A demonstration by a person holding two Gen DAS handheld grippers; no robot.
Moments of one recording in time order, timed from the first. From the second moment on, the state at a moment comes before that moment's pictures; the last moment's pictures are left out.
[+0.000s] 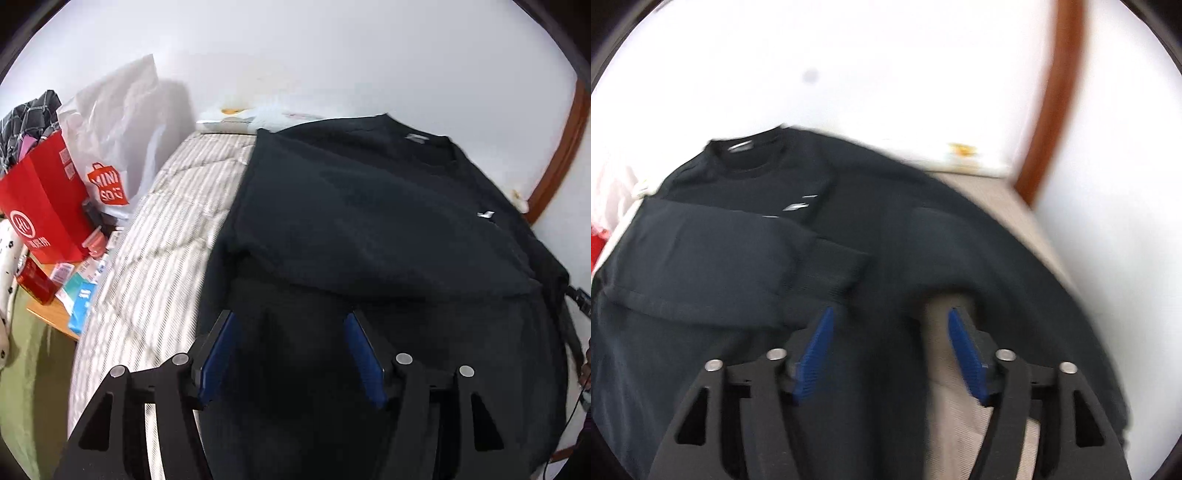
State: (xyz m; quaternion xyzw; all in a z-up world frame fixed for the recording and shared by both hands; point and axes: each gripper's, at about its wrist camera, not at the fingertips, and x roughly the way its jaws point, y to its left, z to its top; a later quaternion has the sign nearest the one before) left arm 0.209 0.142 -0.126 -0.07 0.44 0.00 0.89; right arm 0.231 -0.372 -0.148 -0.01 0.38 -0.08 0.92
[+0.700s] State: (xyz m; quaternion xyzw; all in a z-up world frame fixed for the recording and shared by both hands) left arm 0.153 0.103 -0.150 -0.05 0.48 0.03 0.87; right arm 0.122 -0.570 -0.218 0.10 0.41 -0.23 0.88
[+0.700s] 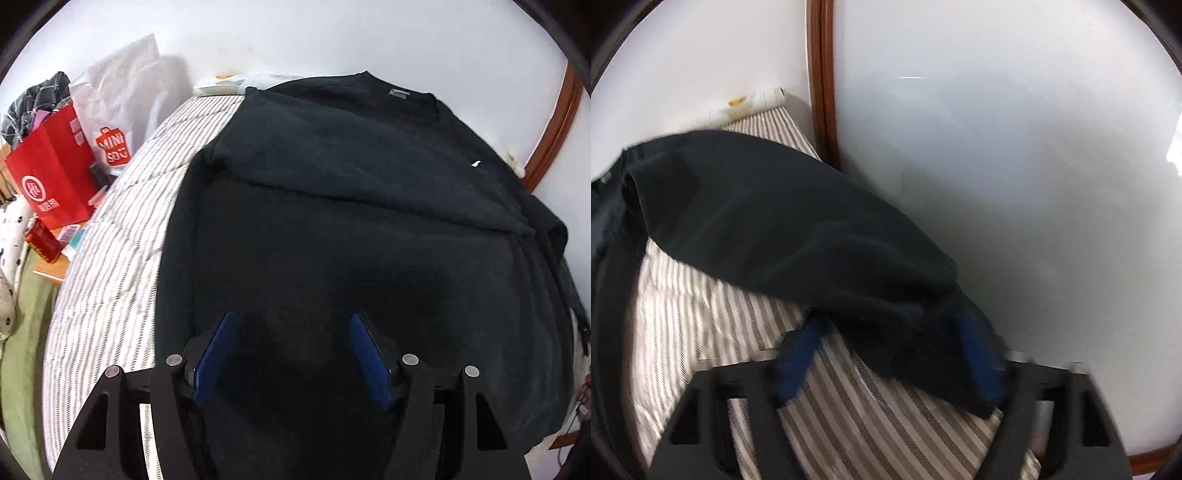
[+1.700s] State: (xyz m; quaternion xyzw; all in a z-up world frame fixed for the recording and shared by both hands) left arm 0.150 0.160 -0.178 -0.04 0.44 0.04 0.90; right arm 0.275 -0.186 -0.042 0.03 0.26 0.13 0.96
